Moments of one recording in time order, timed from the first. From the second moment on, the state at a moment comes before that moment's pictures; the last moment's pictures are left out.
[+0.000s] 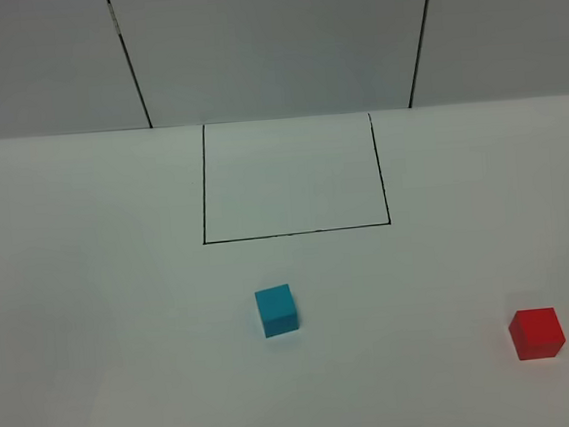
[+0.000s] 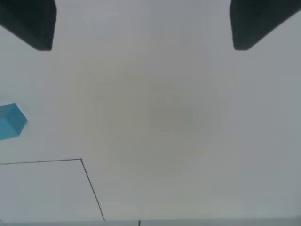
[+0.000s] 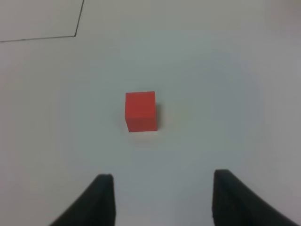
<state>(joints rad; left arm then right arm) 0.04 -0.01 -0.52 -0.09 1.04 0.09 0.05 0.04 -0.49 0.12 1.07 0.00</state>
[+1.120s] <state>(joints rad) 0.04 -0.01 -0.51 -0.14 1.06 0.09 0.05 0.13 -0.49 0.10 1.05 0.04</state>
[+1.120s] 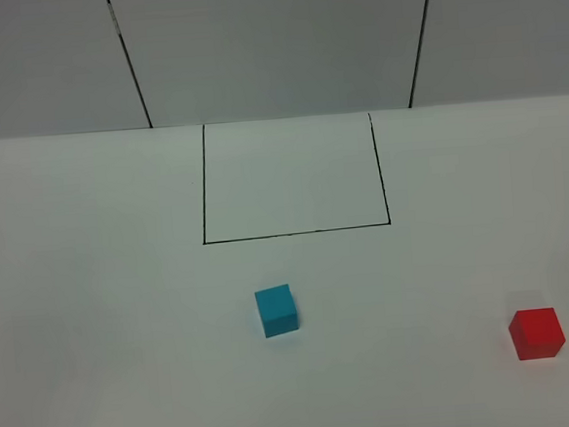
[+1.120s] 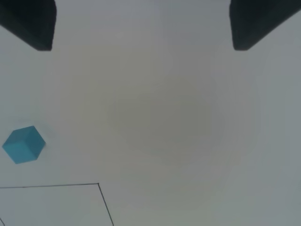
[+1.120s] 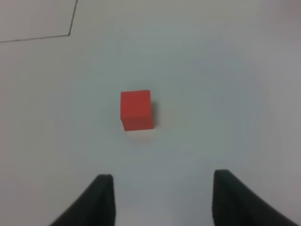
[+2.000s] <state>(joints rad) 0.04 -0.01 -0.51 -0.14 1.06 0.09 0.05 1.00 -0.62 0.19 0.83 -0.10</state>
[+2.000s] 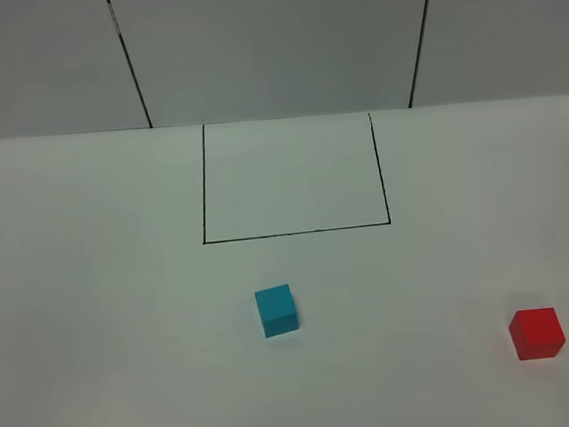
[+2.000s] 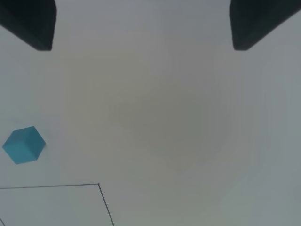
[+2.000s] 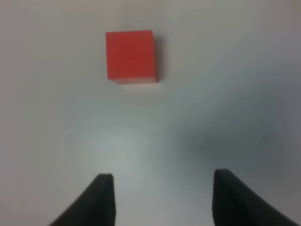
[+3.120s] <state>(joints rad) 0.04 -0.01 -0.51 -0.14 1.06 0.09 0.23 1.56 -1.07 -0.01 1.02 0.03</state>
